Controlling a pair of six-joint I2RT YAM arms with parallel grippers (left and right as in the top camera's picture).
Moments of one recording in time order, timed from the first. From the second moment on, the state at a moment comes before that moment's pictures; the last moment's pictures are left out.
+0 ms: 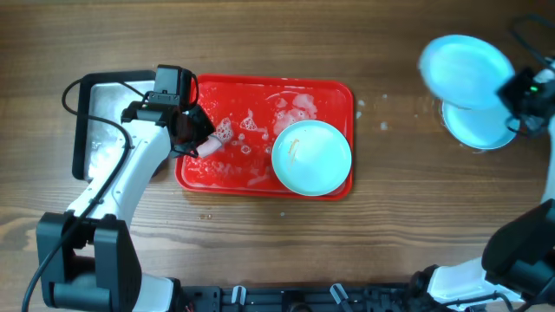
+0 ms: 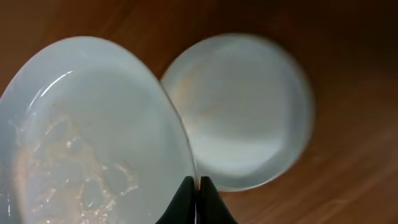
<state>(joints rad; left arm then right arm) -0.14 1.62 1.12 -0.74 0.04 -0.69 -0.53 1.70 1.46 -0.81 -0.14 0.40</state>
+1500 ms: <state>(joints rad) -0.14 1.62 1.12 -0.75 0.04 -0.69 0.16 1.65 1.32 -0.92 -0.21 0.40</state>
